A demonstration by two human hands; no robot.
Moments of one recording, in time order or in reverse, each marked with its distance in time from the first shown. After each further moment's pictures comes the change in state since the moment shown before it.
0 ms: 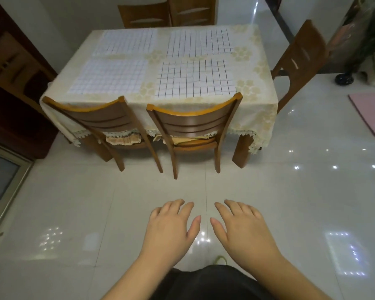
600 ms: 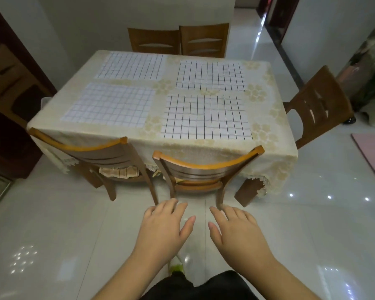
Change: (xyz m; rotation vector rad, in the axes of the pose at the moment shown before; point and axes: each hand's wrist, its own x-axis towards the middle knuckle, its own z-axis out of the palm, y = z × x) left_hand 0.199 -0.104 -0.052 -0.029 0.140 -0.034; right_hand 0.225 -0.024 -0.019 -0.067 -0.022 -0.057
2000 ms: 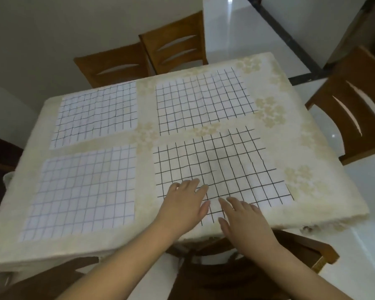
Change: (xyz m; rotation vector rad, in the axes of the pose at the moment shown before) left_hand 0.479 -0.066 -0.039 0.230 -0.179 0.462; right_hand 0.409 0.083 0.032 0.025 0.135 0.122
